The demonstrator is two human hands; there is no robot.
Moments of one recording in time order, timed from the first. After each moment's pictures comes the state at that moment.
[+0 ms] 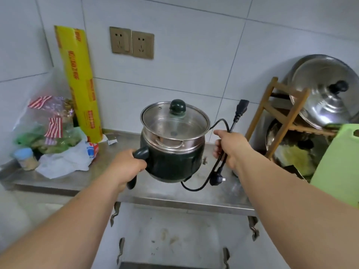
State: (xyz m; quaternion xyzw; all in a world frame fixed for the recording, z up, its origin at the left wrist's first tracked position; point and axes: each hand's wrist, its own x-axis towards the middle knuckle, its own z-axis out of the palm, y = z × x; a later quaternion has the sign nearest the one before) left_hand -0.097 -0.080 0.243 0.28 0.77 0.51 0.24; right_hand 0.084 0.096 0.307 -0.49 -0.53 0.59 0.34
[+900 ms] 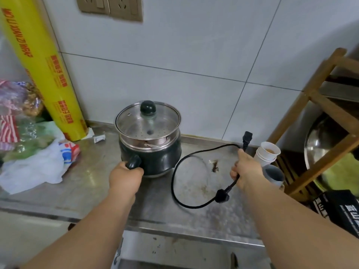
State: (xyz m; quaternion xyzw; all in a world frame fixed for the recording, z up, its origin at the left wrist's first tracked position) left_hand -0.144 0.051 0.157 0.04 0.80 0.57 0.17; right_hand 0.045 0.267 0.172 -0.58 -0.40 0.62 0.35
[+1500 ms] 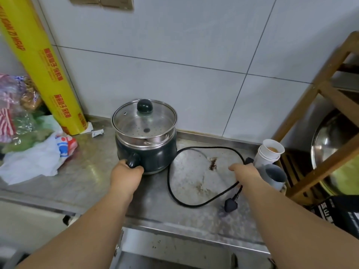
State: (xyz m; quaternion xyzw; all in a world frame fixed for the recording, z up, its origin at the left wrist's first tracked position) left_hand -0.132 0.077 0.131 0.03 0.83 0.54 0.15; right_hand 0.065 0.300 0.148 -0.68 -0.56 0.46 0.11
